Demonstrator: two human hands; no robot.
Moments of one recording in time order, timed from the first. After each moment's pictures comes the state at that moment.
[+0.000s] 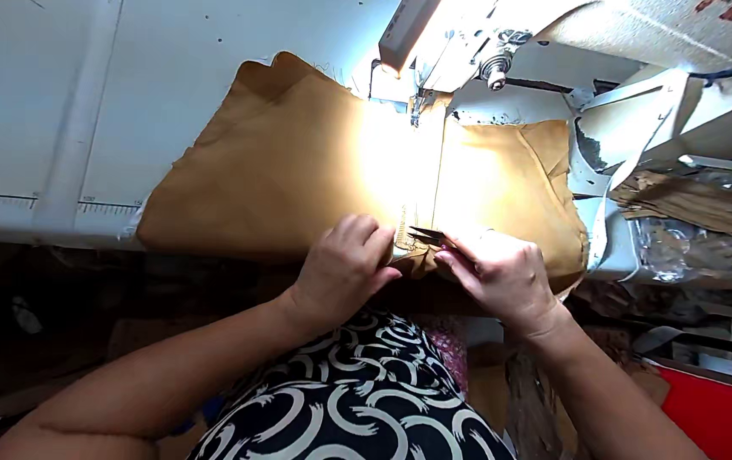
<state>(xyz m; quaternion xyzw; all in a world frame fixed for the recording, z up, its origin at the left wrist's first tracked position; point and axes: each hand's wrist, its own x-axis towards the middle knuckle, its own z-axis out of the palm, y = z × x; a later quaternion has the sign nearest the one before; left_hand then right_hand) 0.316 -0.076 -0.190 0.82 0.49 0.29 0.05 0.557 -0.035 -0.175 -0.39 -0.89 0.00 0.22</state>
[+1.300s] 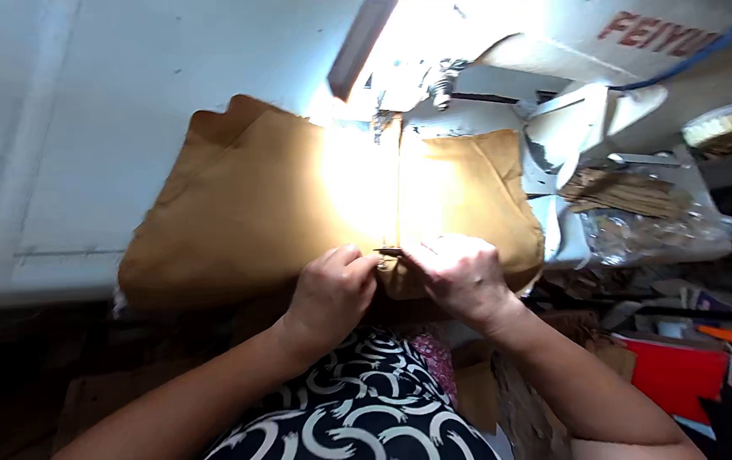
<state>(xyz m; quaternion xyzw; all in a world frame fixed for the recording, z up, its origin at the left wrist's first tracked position) 0.342 -0.075 -0.195 0.78 0.50 0.36 0.06 0.546 -0.038 -0.169 -0.38 -0.90 -0.08 0.20</state>
